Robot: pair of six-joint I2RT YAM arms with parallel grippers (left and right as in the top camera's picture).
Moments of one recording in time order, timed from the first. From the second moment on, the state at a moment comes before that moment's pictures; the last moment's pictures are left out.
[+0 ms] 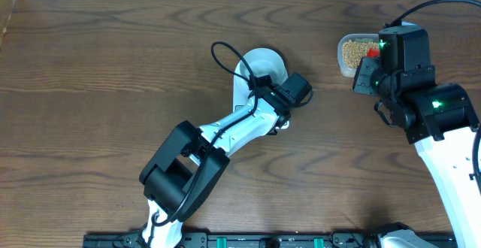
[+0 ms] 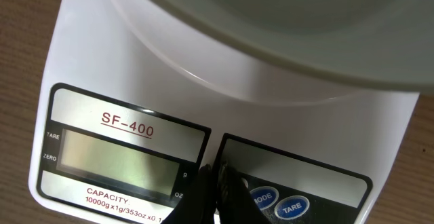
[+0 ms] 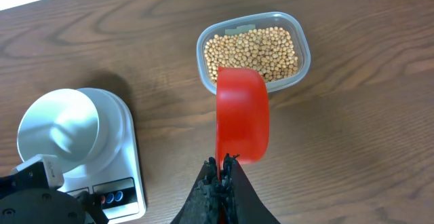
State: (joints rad) left arm -0.77 2.01 1.34 -0.66 -0.30 -1.01; right arm 0.25 1.30 1.38 -0.93 0.24 0.39
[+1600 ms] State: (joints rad) left arm -0.78 2.02 1.34 -0.66 -0.30 -1.01; right arm 0.25 1.30 1.38 -0.96 0.24 0.39
